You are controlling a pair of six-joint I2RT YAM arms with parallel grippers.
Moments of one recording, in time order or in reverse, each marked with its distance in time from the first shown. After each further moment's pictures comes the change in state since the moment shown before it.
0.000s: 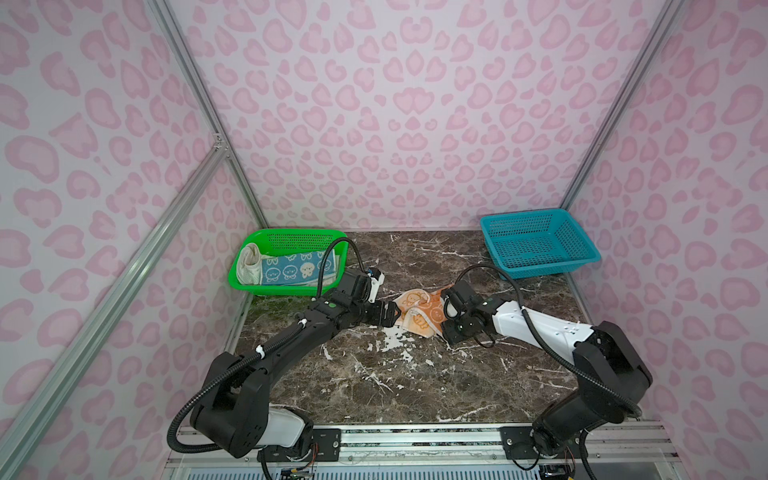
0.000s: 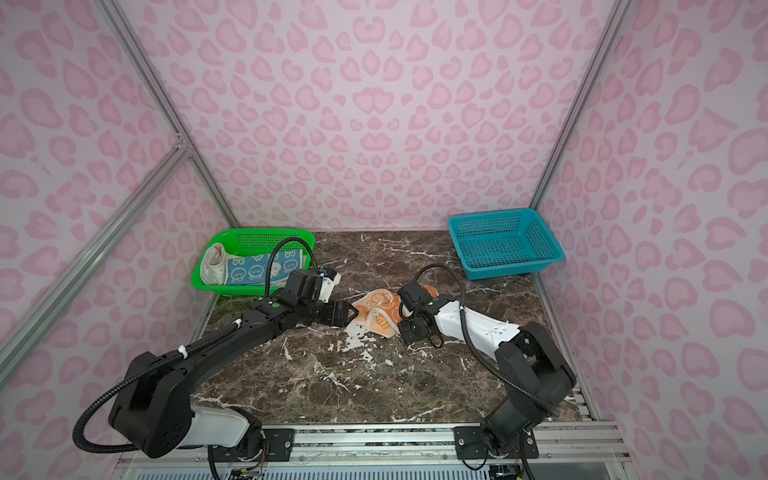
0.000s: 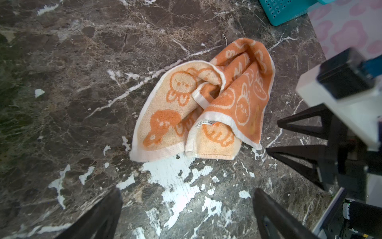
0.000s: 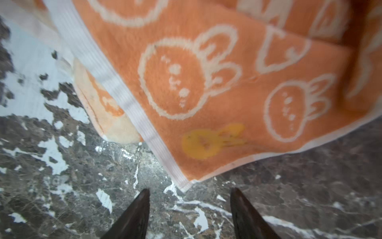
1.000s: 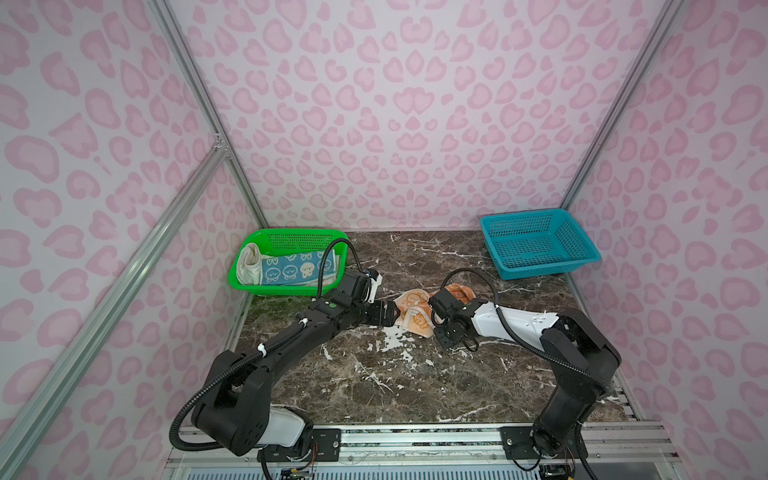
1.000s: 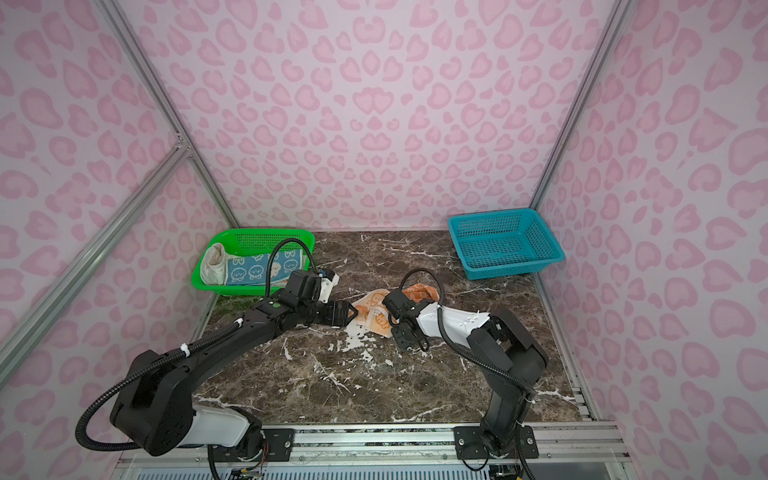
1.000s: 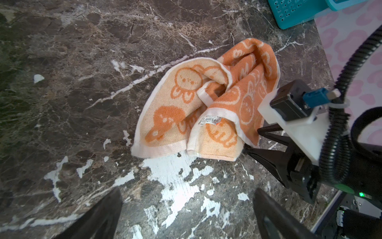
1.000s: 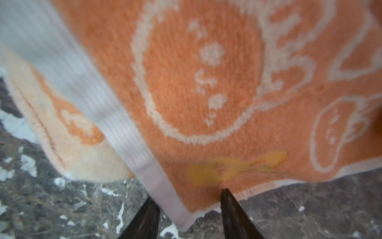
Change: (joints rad) left arm 0.000 0.002 -0.009 0.000 -0.004 -0.039; right arm 0.039 0.138 0.053 0.055 0.098 -0.026
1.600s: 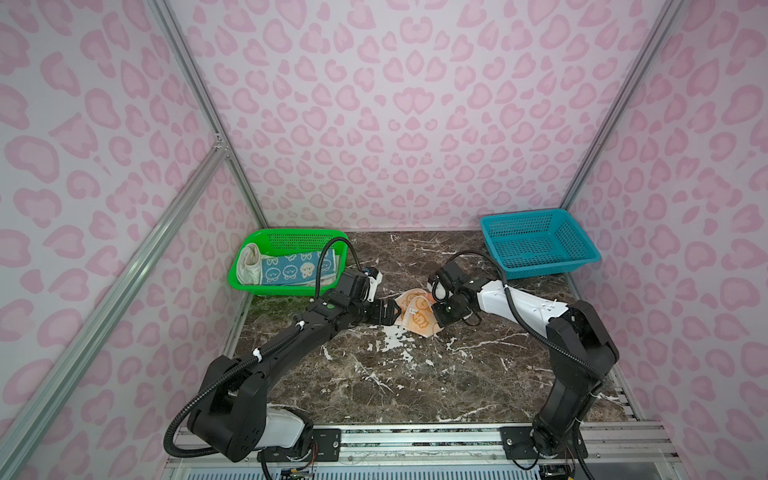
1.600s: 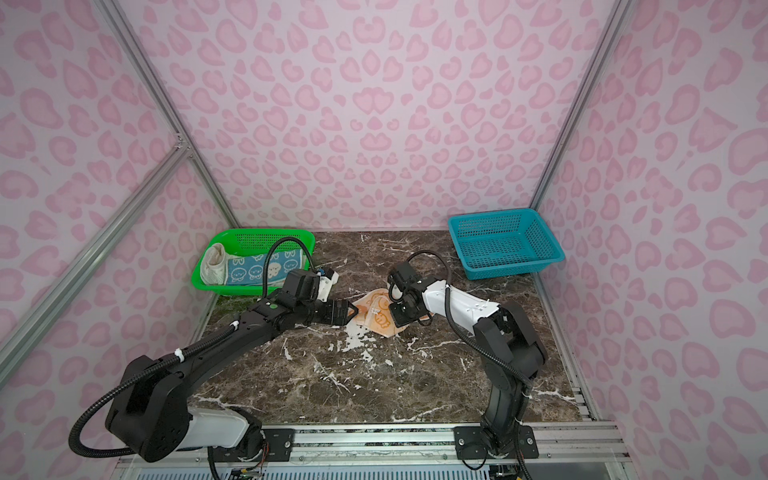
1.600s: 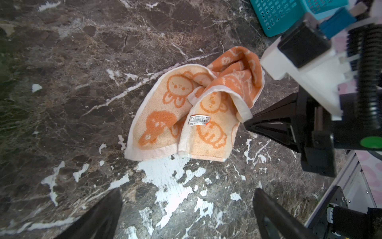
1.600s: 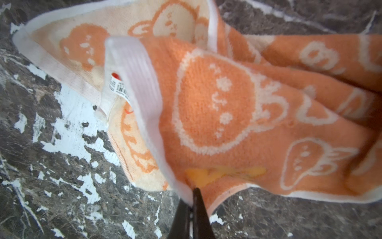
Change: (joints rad) left arm 0.000 -0.031 0.002 0.021 0.022 -0.003; right arm -0.119 0.040 0.243 -0.148 -0.246 -0.055
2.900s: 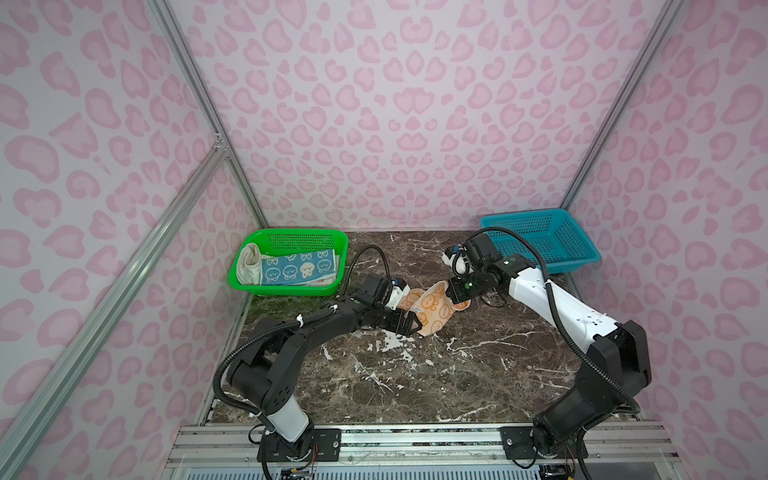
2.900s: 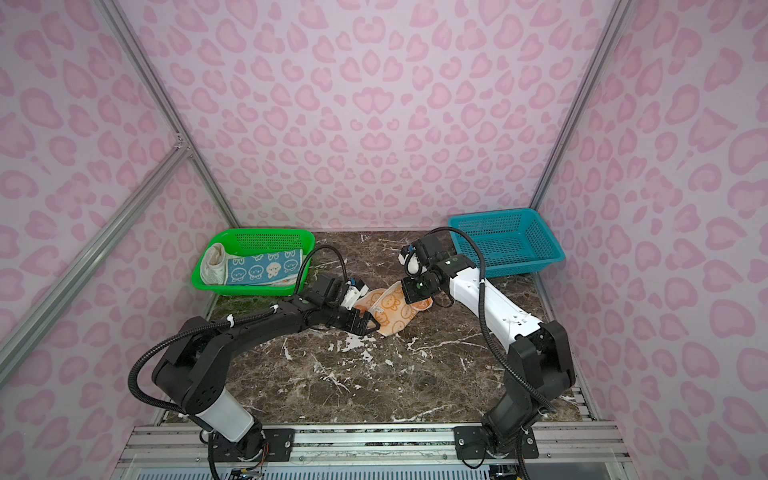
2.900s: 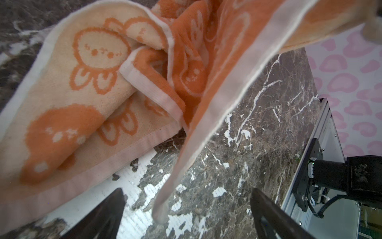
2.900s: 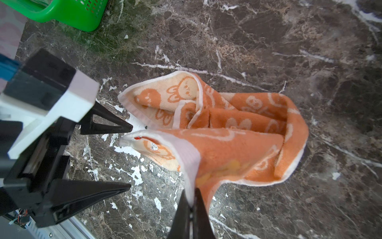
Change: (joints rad) left arm -0.085 0.290 0.072 0.079 0.199 0.074; right arm -0.126 -0.187 0.109 -0.106 -0.139 -0.042
